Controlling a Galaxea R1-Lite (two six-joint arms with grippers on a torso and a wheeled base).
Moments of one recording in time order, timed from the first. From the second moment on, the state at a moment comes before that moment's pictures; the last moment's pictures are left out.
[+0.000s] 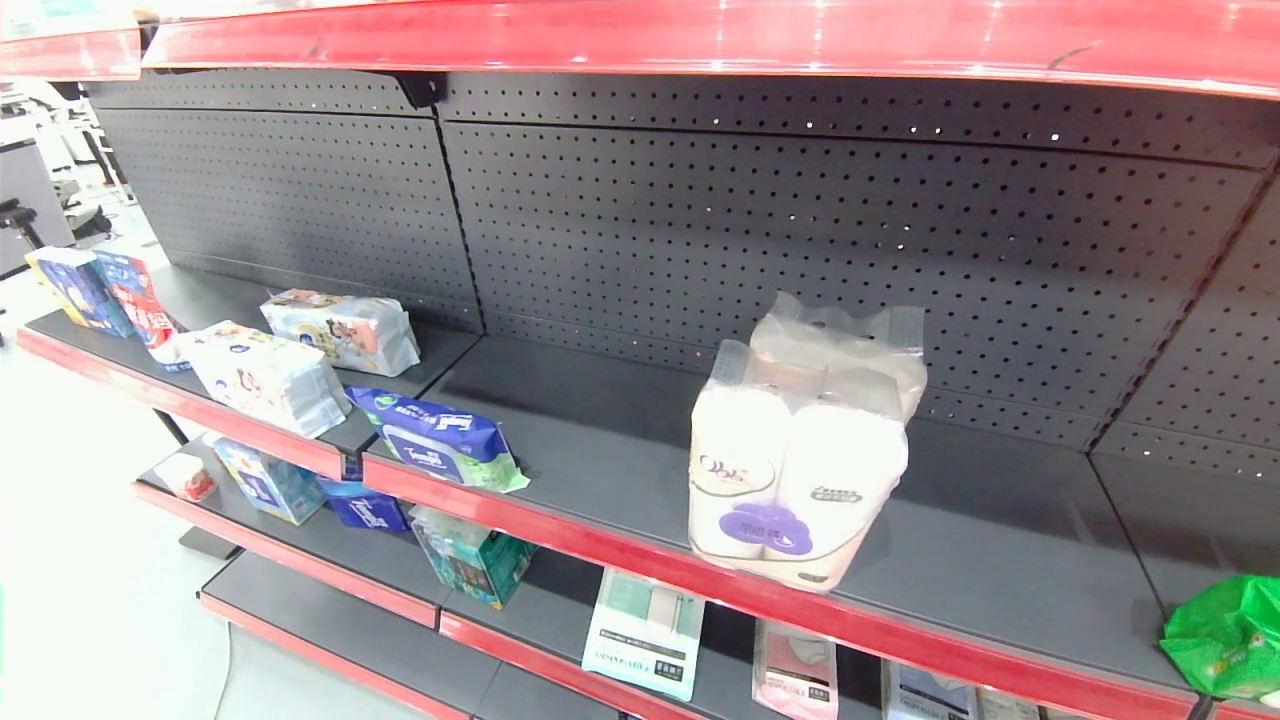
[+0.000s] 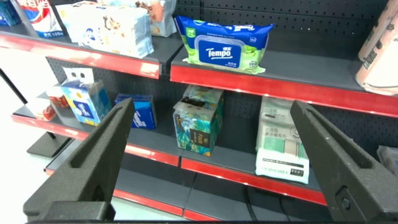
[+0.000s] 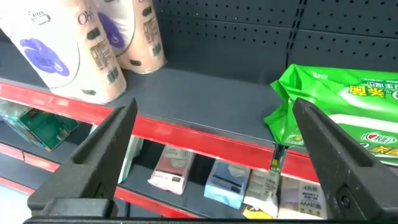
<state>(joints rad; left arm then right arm) -0.01 0.00 0.00 0.00 -0.04 0.00 0.00 0.00 0.00 0.00 -0.03 0.00</state>
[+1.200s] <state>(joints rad) -0.01 0.00 0.00 0.00 -0.05 0.01 0.00 0.00 0.00 0.00 -0.03 0.00</state>
